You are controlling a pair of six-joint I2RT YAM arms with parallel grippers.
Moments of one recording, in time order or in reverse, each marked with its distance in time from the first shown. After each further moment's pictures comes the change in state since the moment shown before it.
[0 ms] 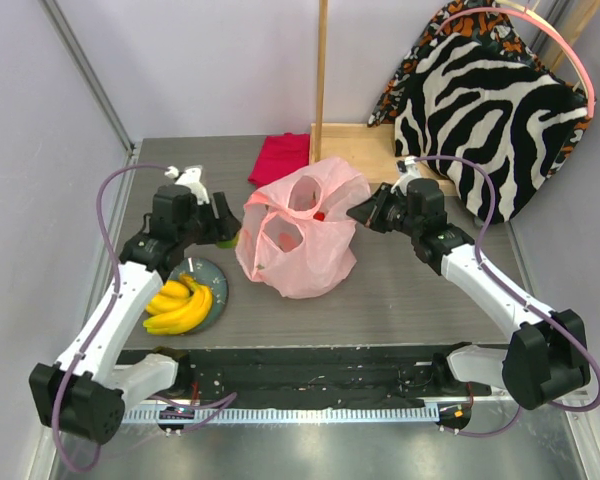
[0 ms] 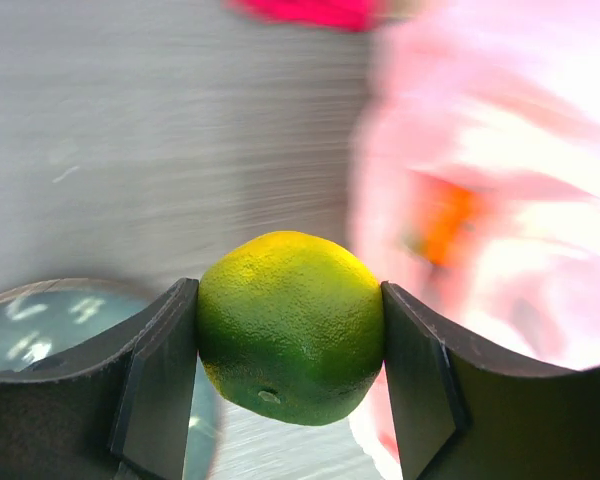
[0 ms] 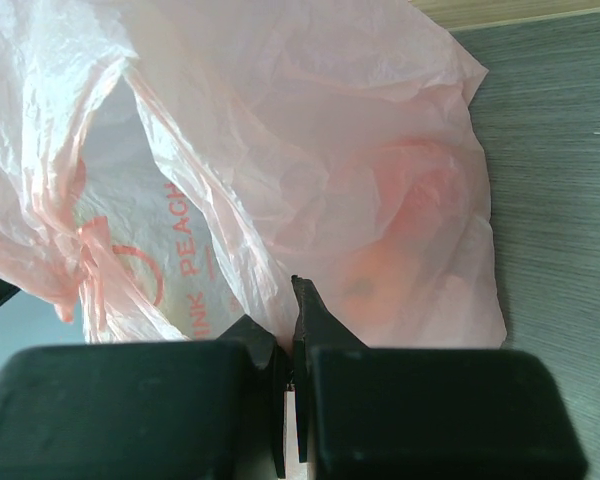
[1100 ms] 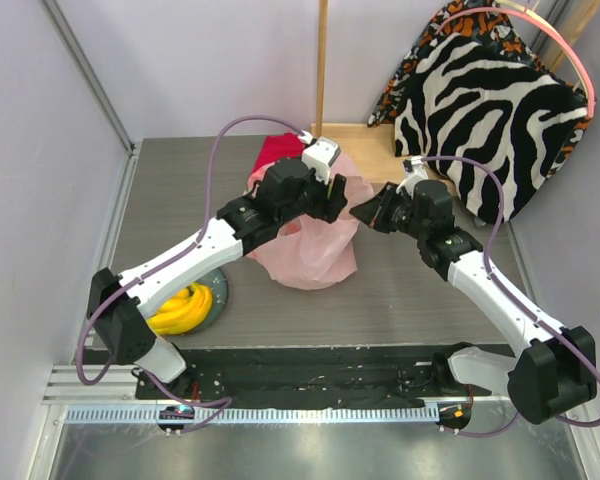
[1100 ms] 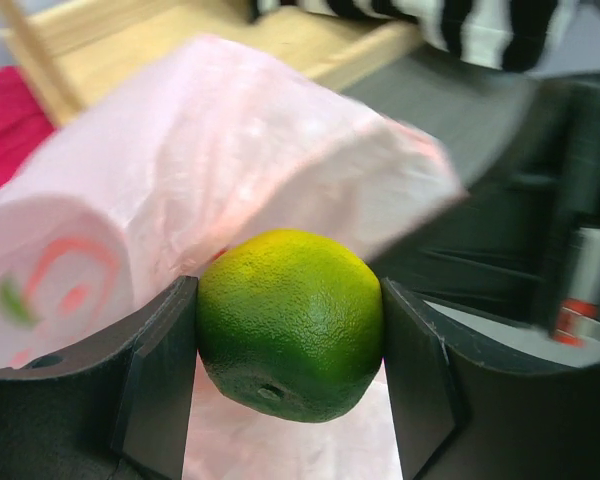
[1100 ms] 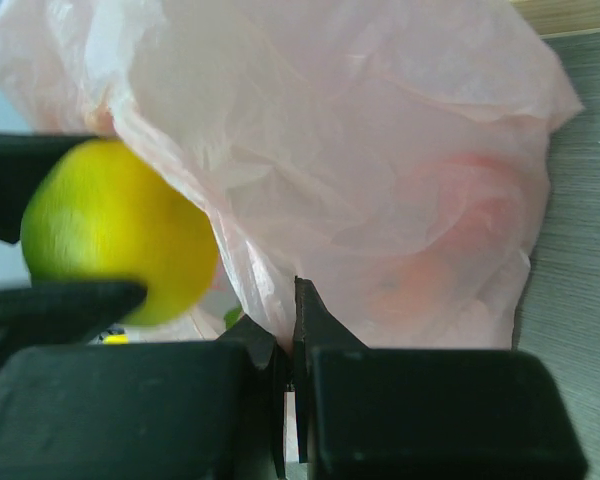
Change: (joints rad) left arm -0.580 0.480 0.470 0.265 -0.146 0.200; right arm 0.000 -0.074 0.000 -0.033 0.000 -0.001
